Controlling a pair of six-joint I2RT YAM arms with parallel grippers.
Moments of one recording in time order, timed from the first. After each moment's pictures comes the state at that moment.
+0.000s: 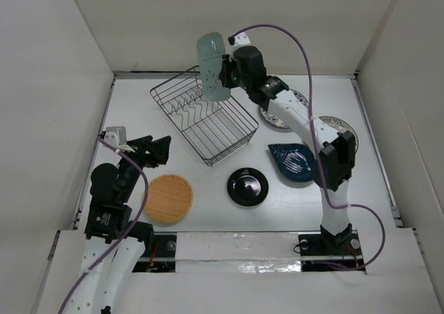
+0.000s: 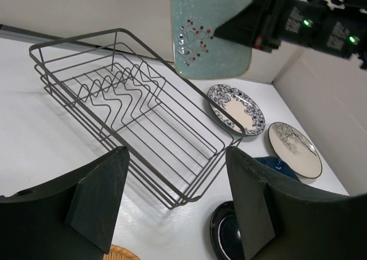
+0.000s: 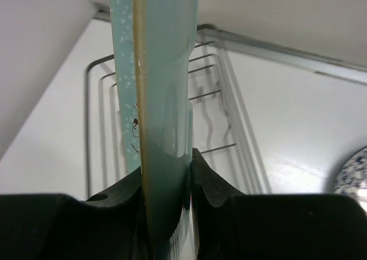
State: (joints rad) left arm -0.21 0.39 0.64 -0.20 0.10 -0.45; right arm 0.64 1.95 1.93 -0.25 0.09 0.27
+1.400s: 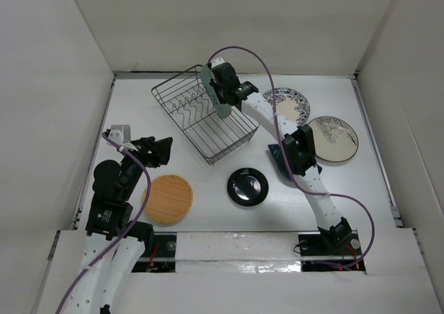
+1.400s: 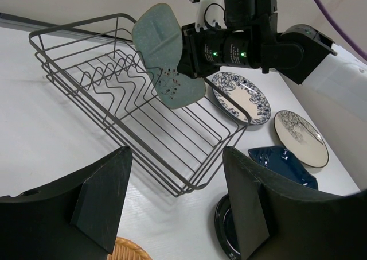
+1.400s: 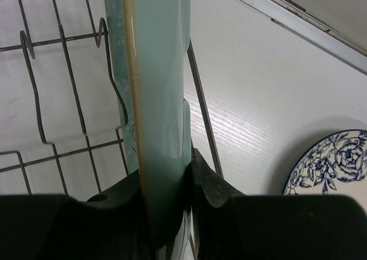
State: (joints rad) left arm -0.22 0.42 0.64 -0.21 0.11 -0.42; right arm 0.64 2.50 2.49 -0.61 0.33 -0.02
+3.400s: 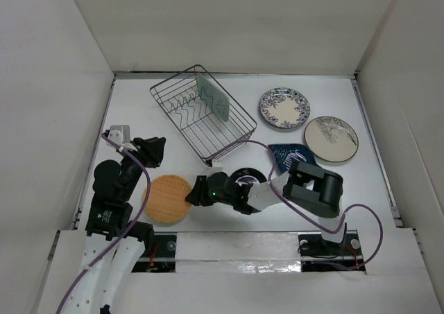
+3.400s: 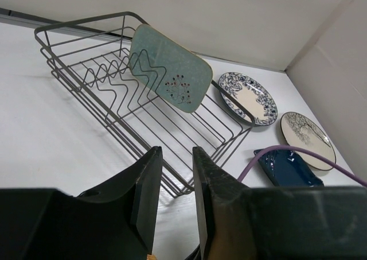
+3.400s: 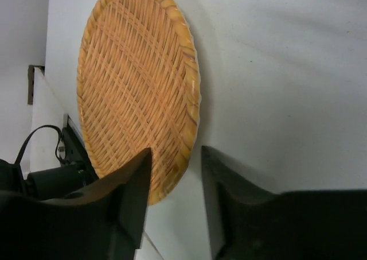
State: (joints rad) left arm -0.22 0.42 0.64 -0.23 0.09 -0.41; right arm 1.19 1.94 0.89 0.57 0.10 0.98
